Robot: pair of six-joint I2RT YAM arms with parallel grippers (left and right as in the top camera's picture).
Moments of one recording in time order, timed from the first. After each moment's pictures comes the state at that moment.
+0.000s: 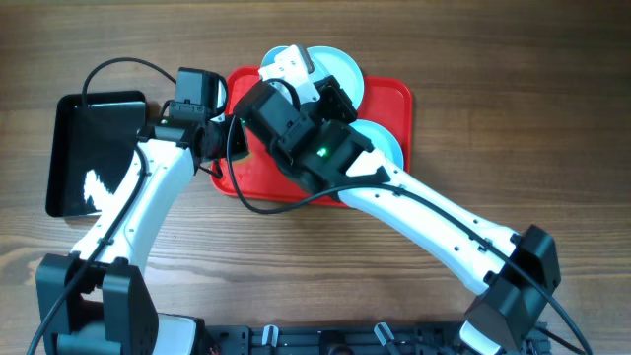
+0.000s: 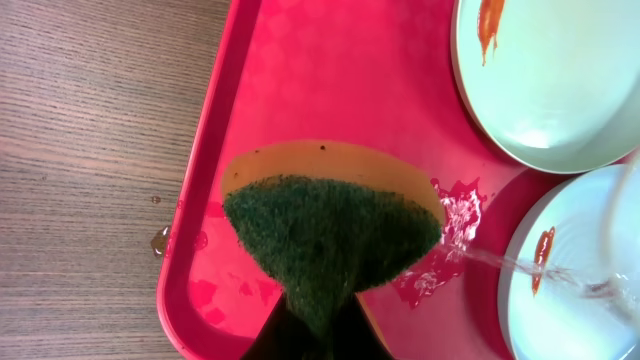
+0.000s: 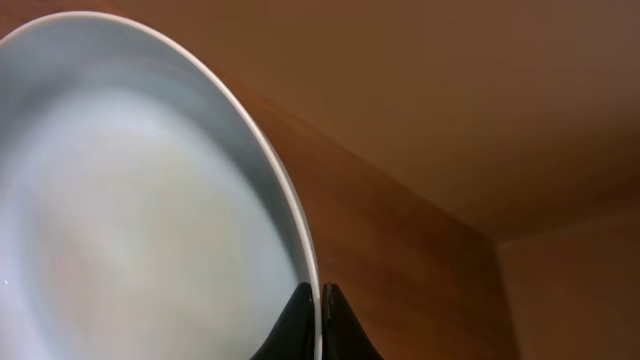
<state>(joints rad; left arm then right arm) -0.16 1.58 1.13 -0.67 0.07 -0.37 0.89 1.81 1.66 -0.73 1.02 0.02</state>
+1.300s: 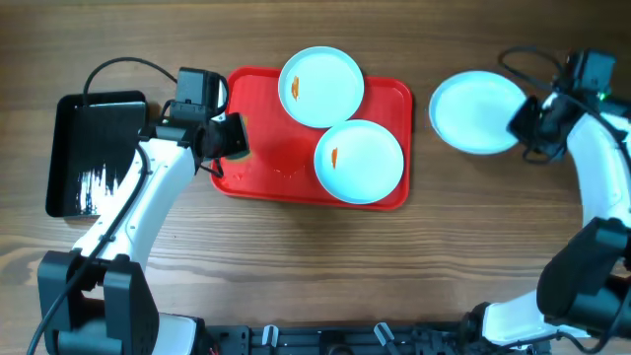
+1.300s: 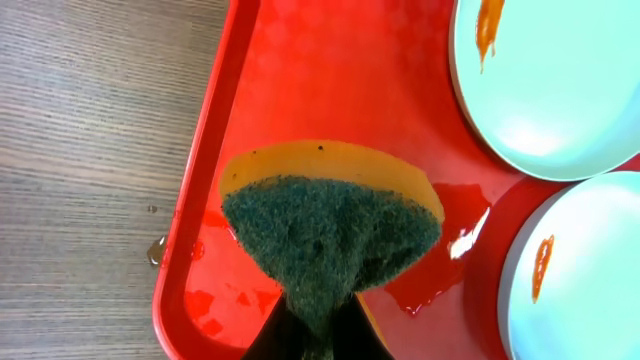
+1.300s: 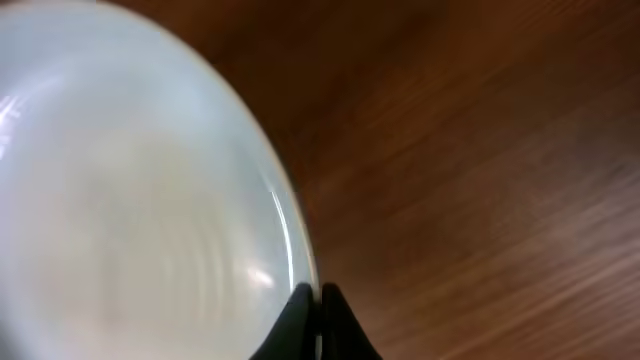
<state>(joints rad) -0.16 1.59 1.13 -0.65 0.07 -0.37 -0.31 1.70 1.26 -0.79 -0.03 0.36</state>
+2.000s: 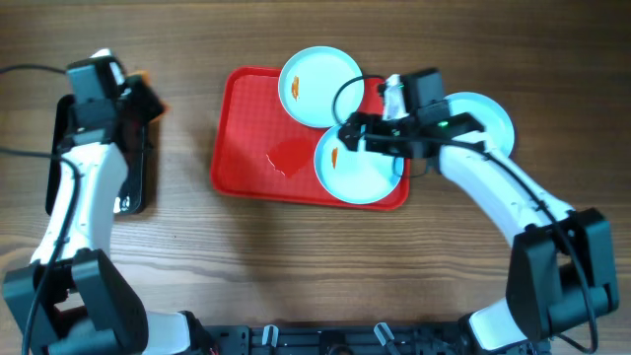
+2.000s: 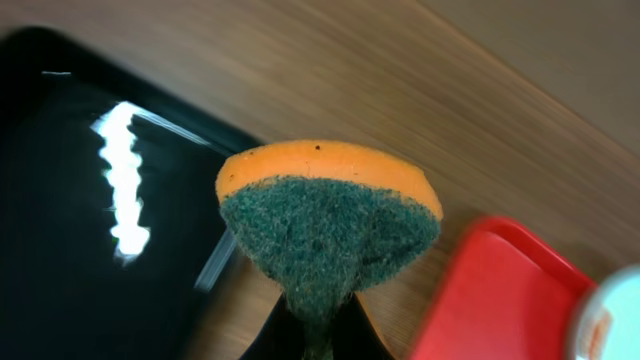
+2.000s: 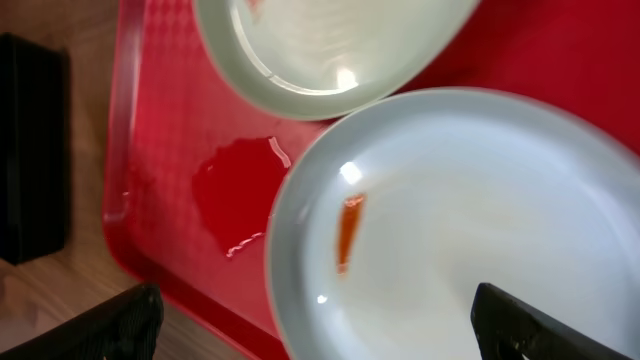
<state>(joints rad) 0.24 1.59 1.12 -0.33 0.03 -0.37 0.35 1.70 1.11 -0.43 -0.37 0.44</state>
